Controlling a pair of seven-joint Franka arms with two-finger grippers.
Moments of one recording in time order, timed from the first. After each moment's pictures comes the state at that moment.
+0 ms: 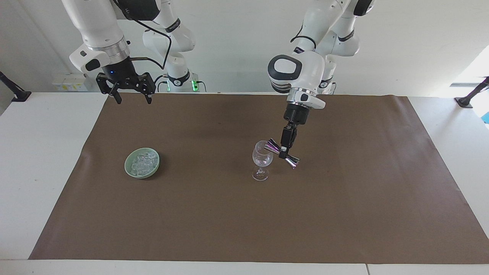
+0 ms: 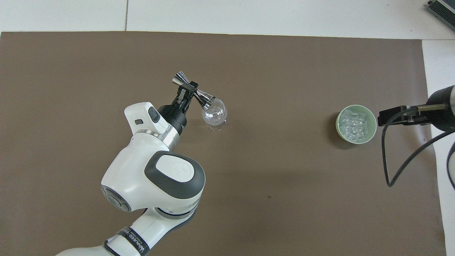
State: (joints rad) left arm -0.34 0.23 -0.43 -1.92 -1.61 3.45 0.09; right arm -0.03 -0.06 0.07 -1.63 -0.01 1.60 0.03
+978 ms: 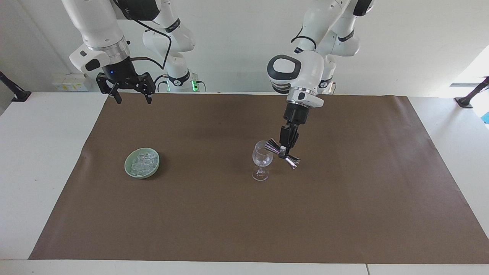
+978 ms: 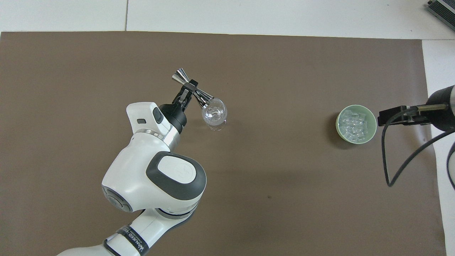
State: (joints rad) left arm -0.34 0.23 -0.43 -1.92 -1.58 3.47 0.18; right arm -0.03 -0.06 0.07 -1.63 -0.01 1.60 0.03
